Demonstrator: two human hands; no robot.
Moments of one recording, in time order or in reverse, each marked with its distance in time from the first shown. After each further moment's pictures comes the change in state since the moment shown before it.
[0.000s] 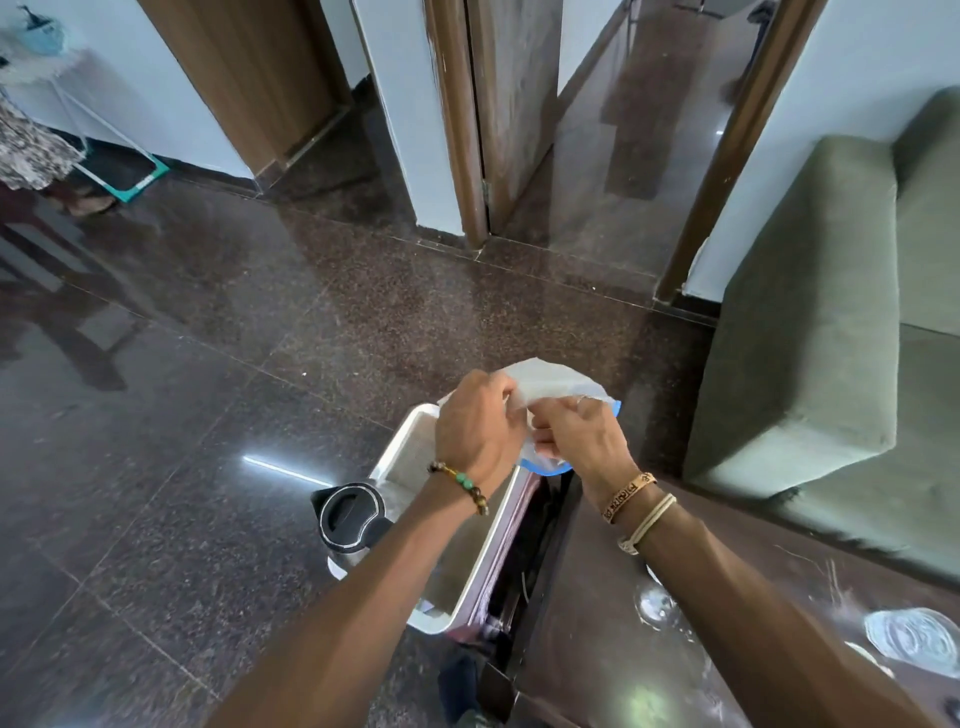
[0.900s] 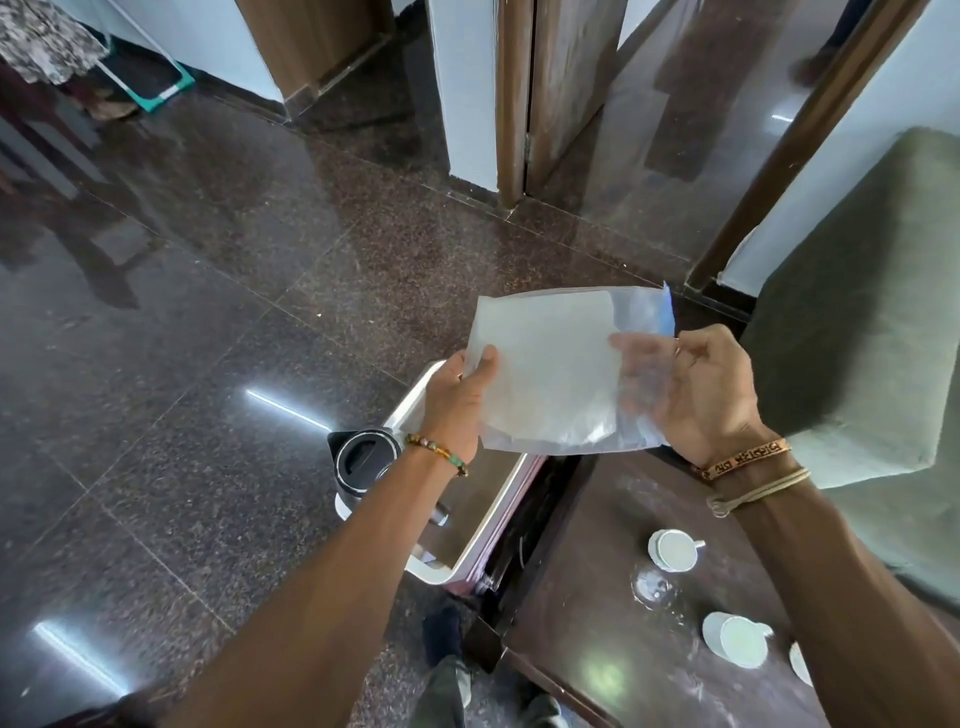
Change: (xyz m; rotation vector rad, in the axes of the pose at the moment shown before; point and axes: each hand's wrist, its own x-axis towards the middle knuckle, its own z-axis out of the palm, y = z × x) left_hand -0.007 -0.067 0.009 -1.371 -0.069 -0.685; right_hand 0.018 -0.017 -0.050 0.505 -0.279 0.068
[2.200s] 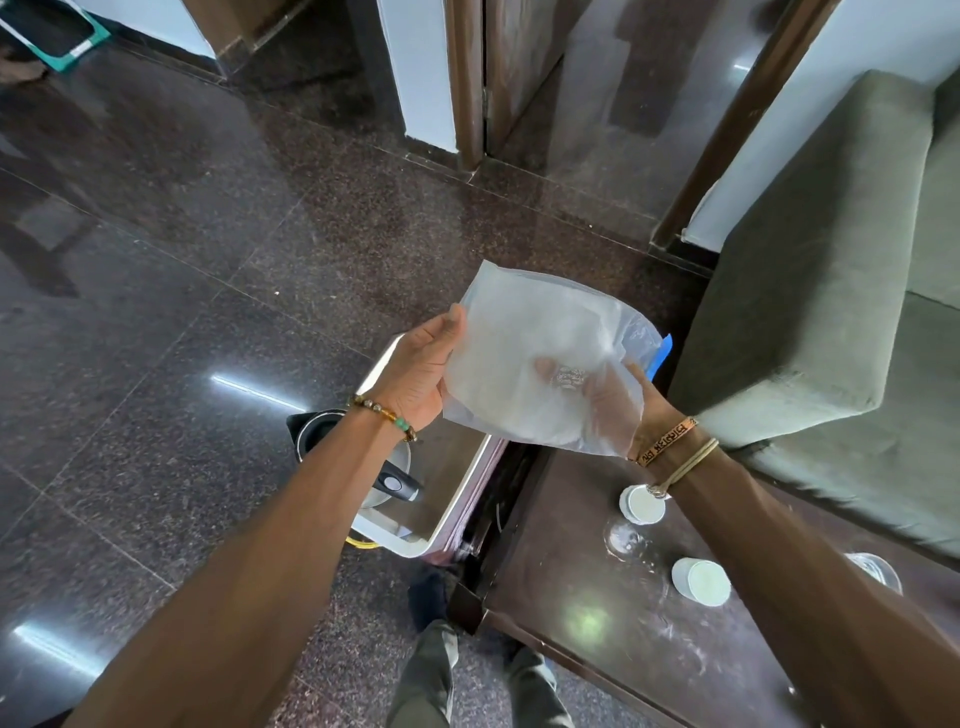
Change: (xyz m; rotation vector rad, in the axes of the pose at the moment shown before) left_hand 0.007 0.011 -0.003 0.075 -0.359 -0.102; right_hand 0.005 0.053 -0.008 -0.024 0.004 0.213
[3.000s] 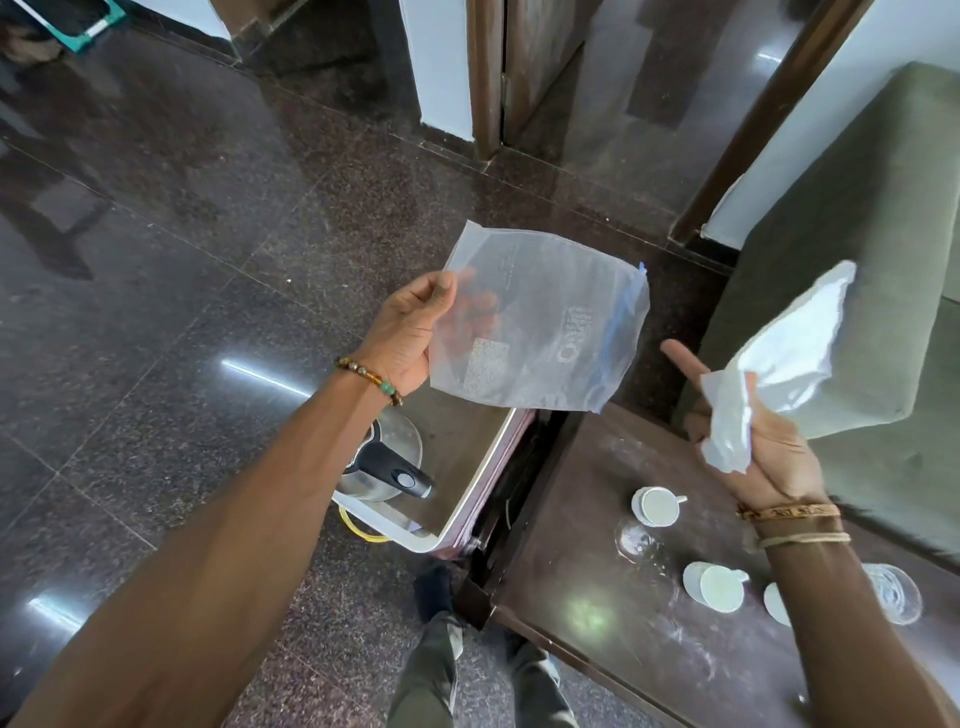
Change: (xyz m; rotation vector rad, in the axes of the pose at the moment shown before) left_hand 0.018 0.027 -0.029 0.001 0.036 0.155; right_hand -0.047 0.000 -0.085 0.523 -0.186 -0.193
